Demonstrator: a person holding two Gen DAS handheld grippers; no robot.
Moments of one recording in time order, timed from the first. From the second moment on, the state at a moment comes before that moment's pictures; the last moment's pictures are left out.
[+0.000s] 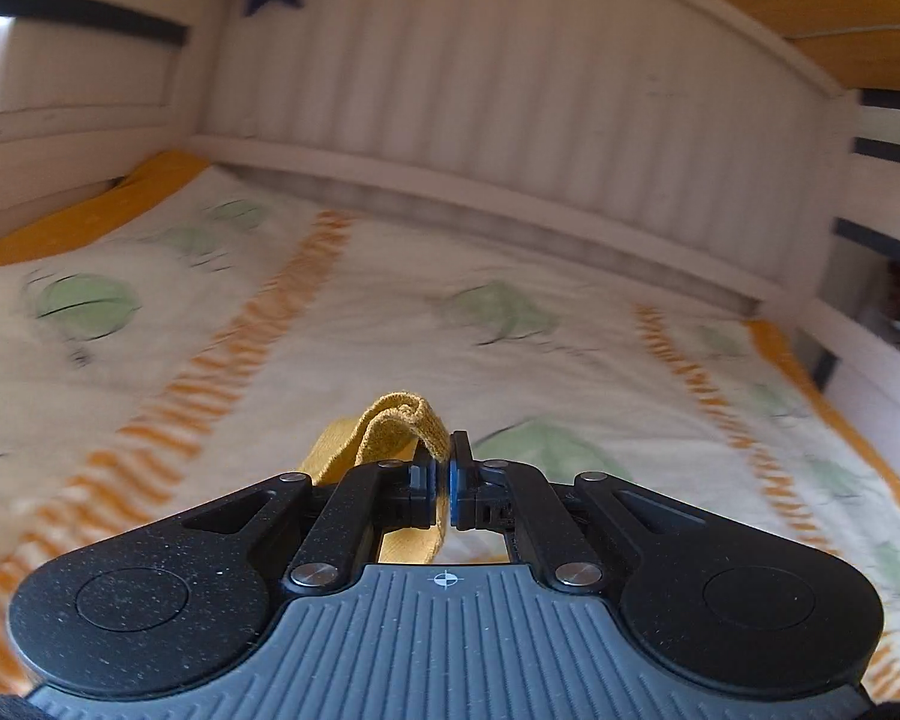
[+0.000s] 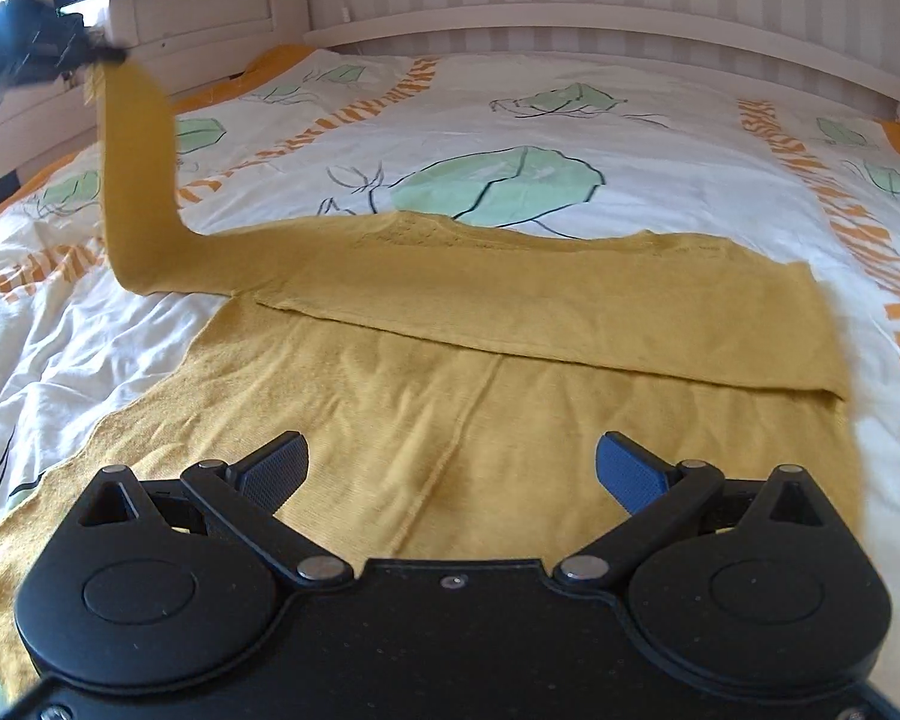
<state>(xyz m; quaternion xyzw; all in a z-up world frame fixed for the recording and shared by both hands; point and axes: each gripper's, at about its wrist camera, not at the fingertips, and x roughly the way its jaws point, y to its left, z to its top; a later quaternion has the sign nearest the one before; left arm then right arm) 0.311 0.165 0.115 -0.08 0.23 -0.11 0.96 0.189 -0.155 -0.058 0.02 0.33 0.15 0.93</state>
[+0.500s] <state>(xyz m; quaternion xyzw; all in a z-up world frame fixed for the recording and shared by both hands) 0.341 -0.022 0.018 -0.10 0.33 -0.24 0.91 0.184 -0.189 -0.051 0.05 0.33 0.12 0.94</state>
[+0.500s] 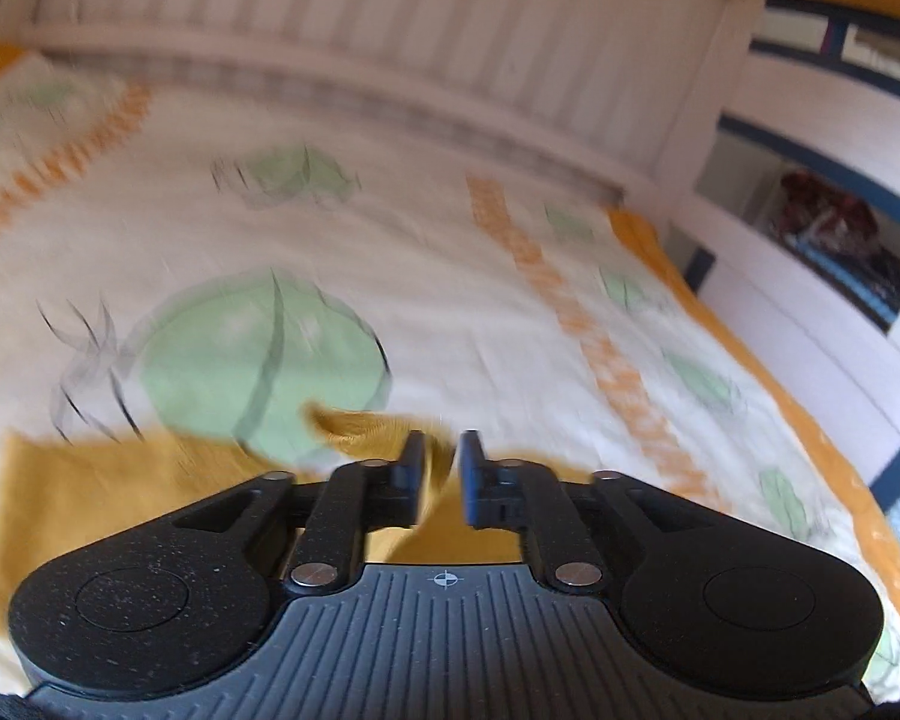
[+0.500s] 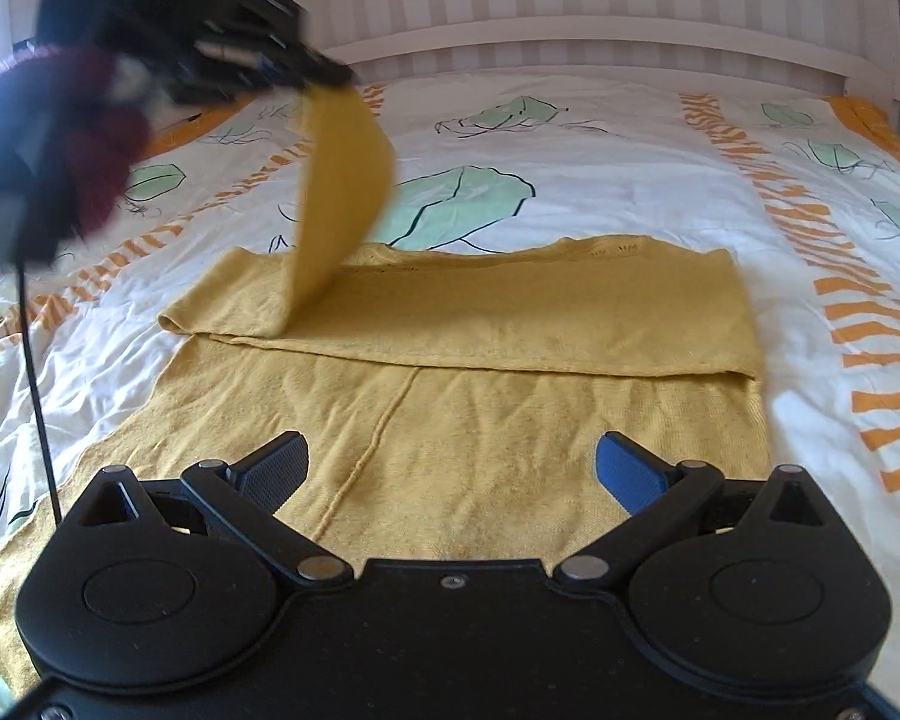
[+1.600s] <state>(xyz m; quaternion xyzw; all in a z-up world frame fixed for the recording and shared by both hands) 0.261 0.077 -0.097 0.00 0.33 -0.05 0.94 0.323 -0.231 -0.072 0.15 0.35 0.09 0.92</state>
